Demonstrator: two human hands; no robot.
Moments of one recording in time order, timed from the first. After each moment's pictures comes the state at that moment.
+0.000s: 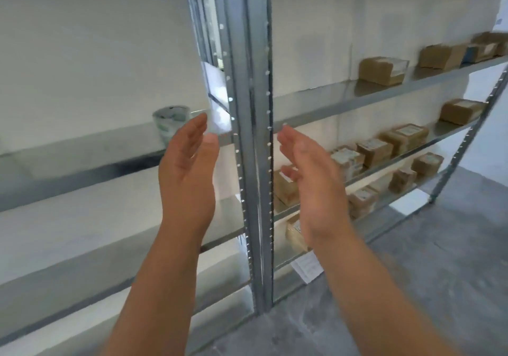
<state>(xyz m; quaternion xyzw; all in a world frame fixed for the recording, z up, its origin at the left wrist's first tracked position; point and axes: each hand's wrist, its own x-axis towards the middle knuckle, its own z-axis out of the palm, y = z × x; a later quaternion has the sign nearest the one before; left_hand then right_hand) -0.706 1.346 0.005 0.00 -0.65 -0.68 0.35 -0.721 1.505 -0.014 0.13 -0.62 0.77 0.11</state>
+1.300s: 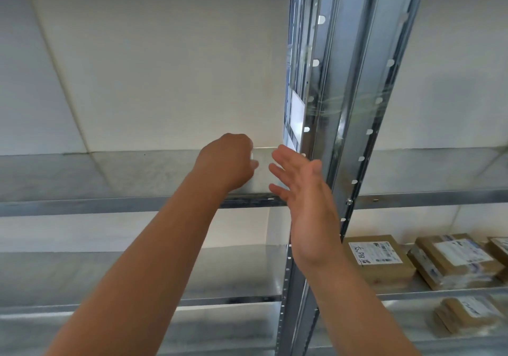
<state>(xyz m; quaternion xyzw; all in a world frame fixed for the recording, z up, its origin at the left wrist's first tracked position) -0.928 1.232 0.036 0.19 -0.97 -0.04 0.16 -0.908 1.407 -0.003 0.29 -0.56 0.77 -0.07</state>
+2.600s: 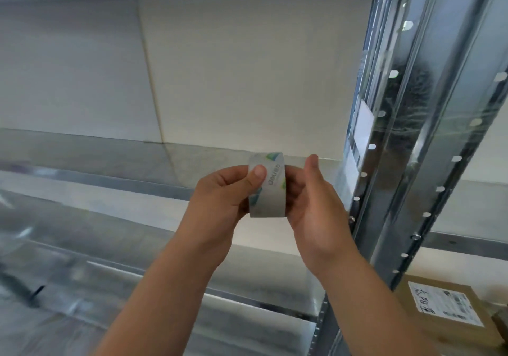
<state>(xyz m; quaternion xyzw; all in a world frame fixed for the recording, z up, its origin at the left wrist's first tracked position) -0.809 1.260 0.027 0.19 -0.61 -0.70 0.32 -0.914 1.360 0.007 0.34 -0.50 0.75 -0.28</state>
